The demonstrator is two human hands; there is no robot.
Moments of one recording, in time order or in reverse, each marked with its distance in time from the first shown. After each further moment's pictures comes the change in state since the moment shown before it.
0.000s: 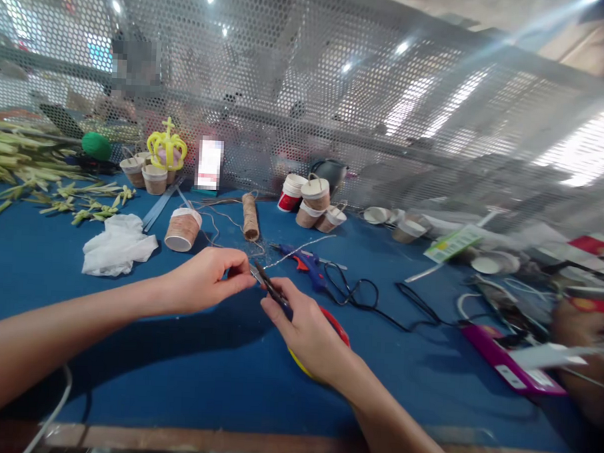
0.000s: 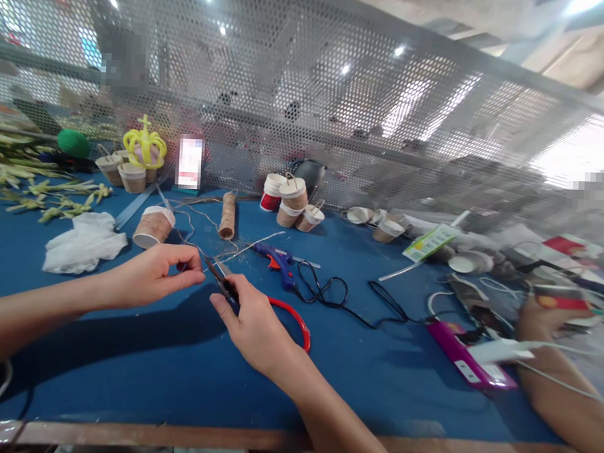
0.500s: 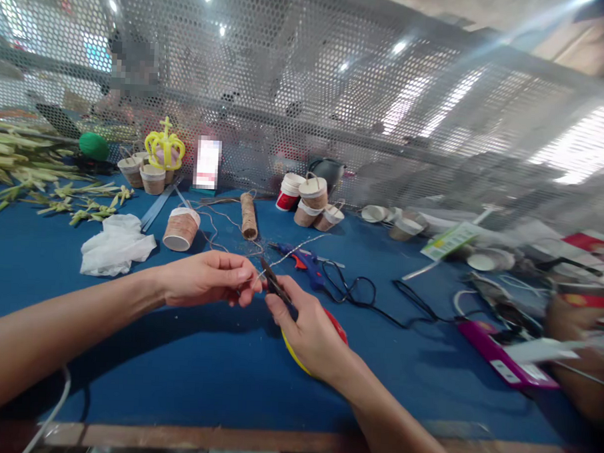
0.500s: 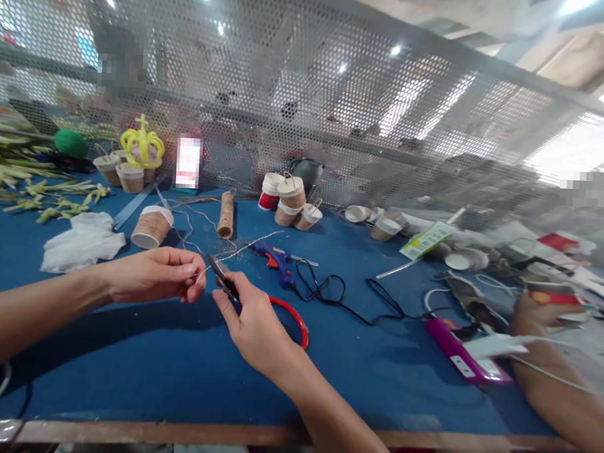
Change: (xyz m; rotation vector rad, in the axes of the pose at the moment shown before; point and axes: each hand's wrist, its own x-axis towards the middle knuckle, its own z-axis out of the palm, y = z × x) left_hand 0.001 -0.016 0.006 -1.126 -0.360 -0.198; right_hand -0.003 -0.003 -0.001 0.083 0.066 -0.081
